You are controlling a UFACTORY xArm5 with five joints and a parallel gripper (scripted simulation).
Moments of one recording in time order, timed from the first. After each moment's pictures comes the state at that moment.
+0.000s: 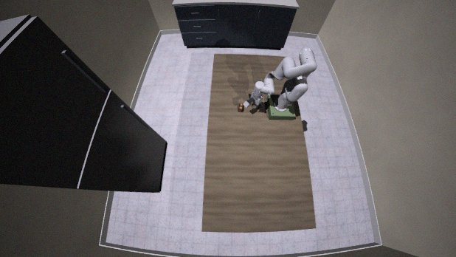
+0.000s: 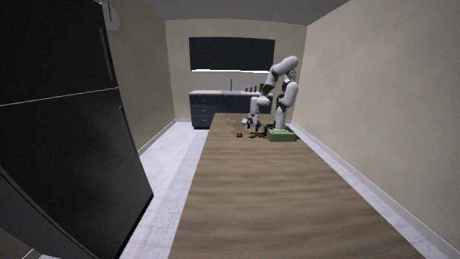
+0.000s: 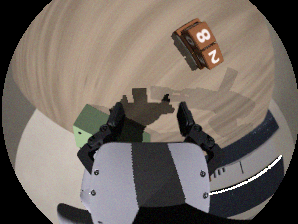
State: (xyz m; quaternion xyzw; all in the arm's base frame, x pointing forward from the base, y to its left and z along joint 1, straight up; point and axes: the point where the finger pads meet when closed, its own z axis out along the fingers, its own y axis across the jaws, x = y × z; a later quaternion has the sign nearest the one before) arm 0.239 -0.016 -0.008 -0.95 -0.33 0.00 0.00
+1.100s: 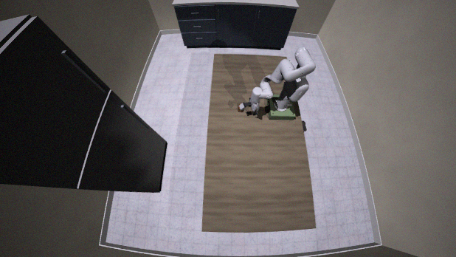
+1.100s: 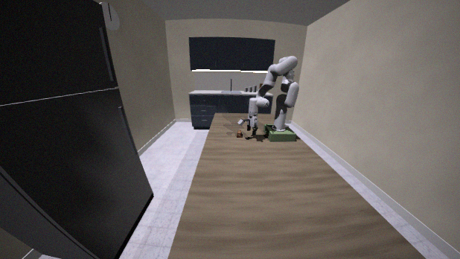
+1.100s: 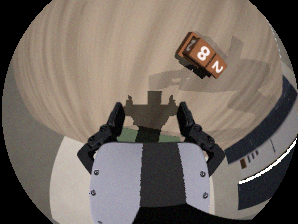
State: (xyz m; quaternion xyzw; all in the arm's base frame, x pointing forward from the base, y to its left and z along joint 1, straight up) arm 0.263 0.040 -0.008 -0.99 -0.15 0.00 0.00
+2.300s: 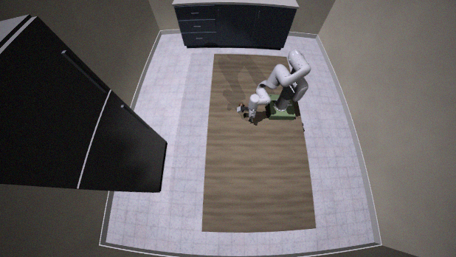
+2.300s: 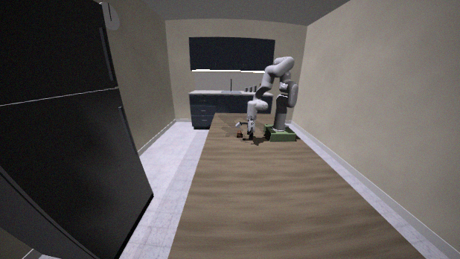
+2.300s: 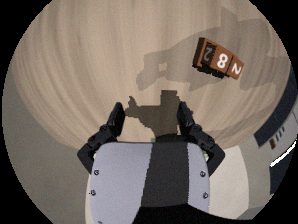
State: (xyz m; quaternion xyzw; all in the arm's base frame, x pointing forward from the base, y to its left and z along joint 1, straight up) arm 0.286 0.091 -0.023 -1.00 0.02 0.00 0.00
